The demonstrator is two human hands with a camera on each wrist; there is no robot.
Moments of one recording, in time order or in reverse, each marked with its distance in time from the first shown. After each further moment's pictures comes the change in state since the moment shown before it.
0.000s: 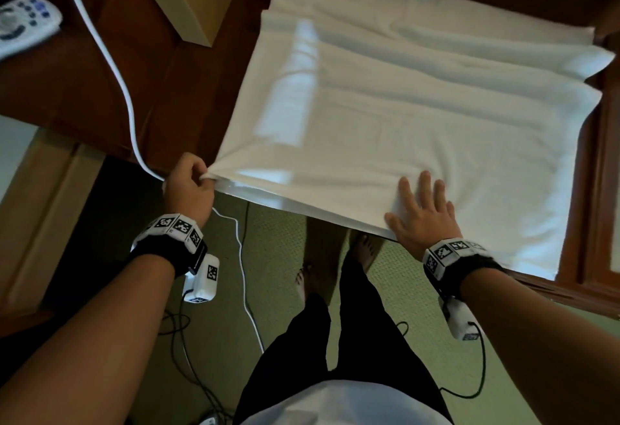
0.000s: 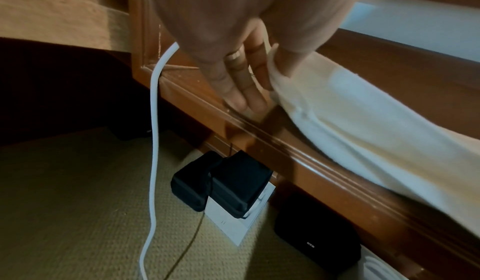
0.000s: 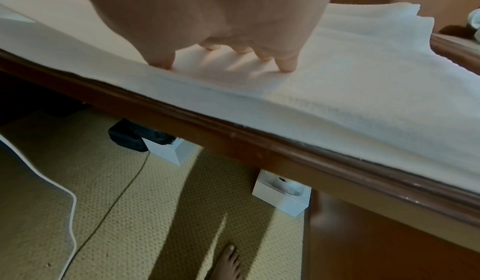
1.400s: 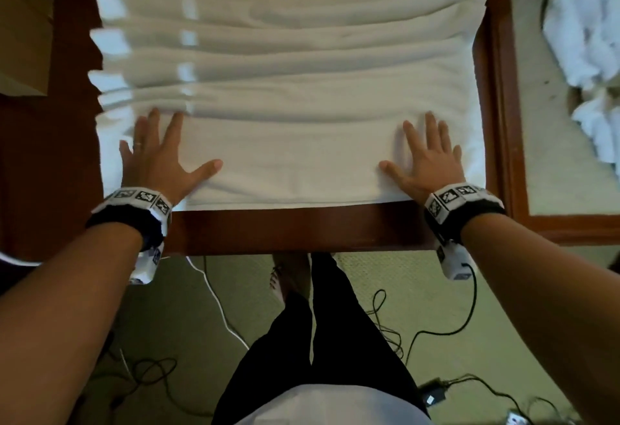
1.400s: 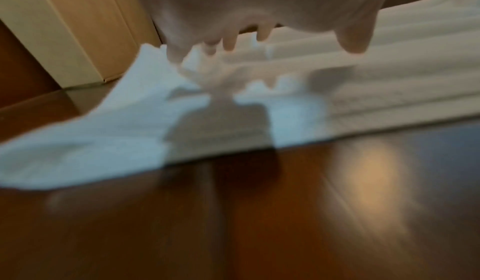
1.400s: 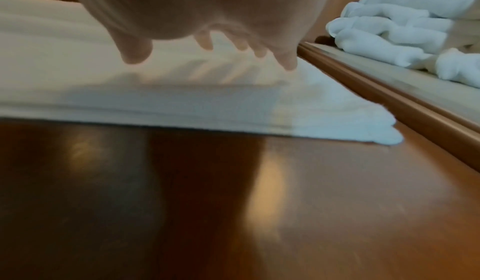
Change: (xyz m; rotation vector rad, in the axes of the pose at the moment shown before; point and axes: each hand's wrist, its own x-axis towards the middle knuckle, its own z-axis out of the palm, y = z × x) left_hand 0.085 0.117 0.124 0.741 -0.442 0.429; right_hand 0.039 0.146 -0.059 0.189 0.043 0.249
